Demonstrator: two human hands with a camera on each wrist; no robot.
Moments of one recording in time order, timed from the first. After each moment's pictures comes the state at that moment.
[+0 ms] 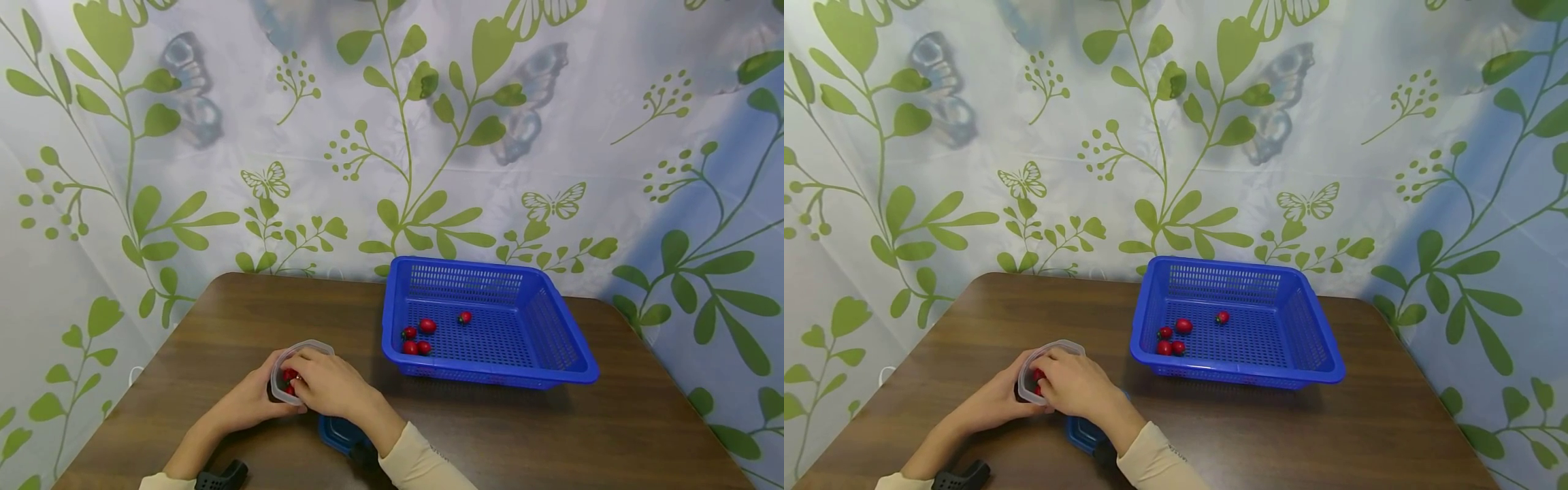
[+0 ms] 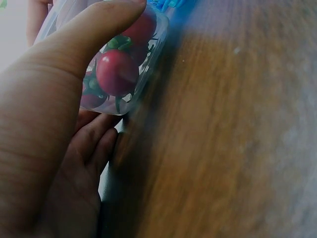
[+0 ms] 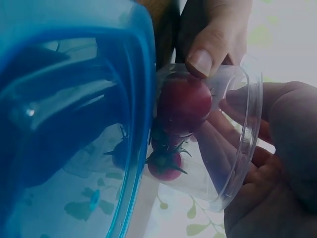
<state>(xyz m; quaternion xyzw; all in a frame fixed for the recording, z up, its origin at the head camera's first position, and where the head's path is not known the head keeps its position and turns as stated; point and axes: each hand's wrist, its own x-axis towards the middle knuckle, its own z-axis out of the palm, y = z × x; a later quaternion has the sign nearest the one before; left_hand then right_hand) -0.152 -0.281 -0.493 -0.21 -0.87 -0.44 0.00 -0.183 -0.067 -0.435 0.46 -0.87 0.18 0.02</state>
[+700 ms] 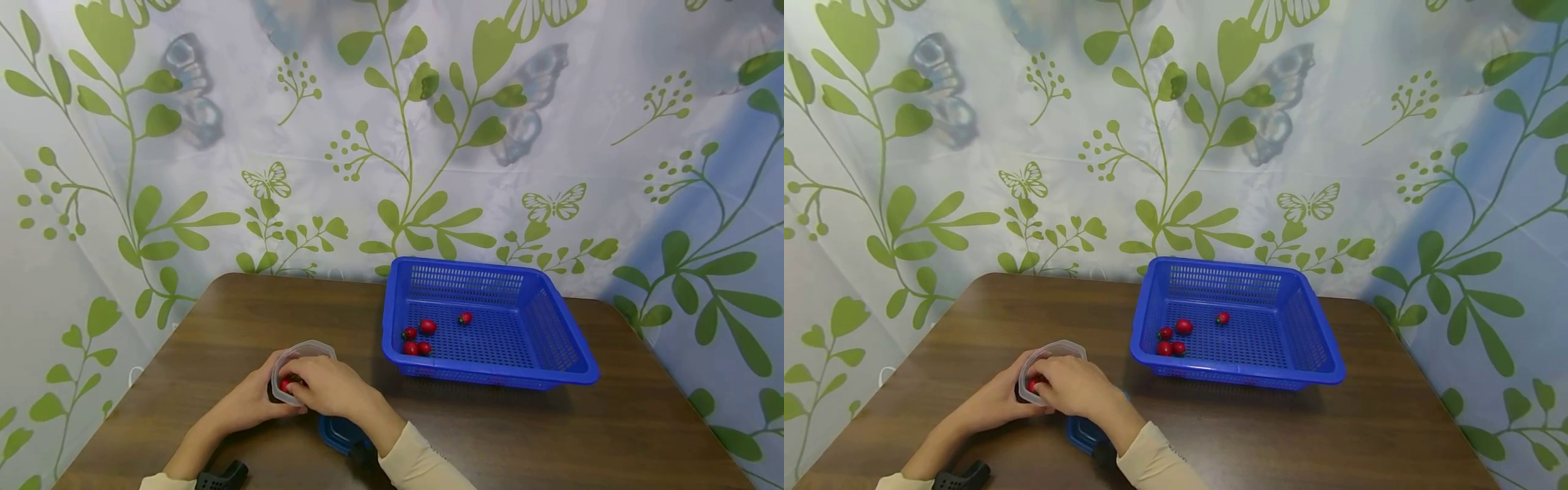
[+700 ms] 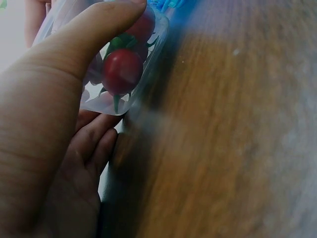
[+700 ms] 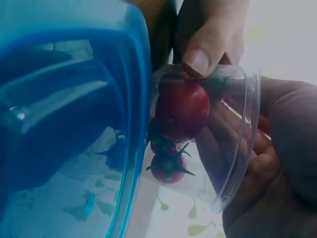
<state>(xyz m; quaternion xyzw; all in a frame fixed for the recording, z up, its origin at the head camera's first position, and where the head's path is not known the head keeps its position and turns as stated) -0.151 -0.282 -0.494 -0.21 -0.87 -0.45 0.00 -0.183 -0.072 -0.432 0.46 -0.86 0.20 -0.03</state>
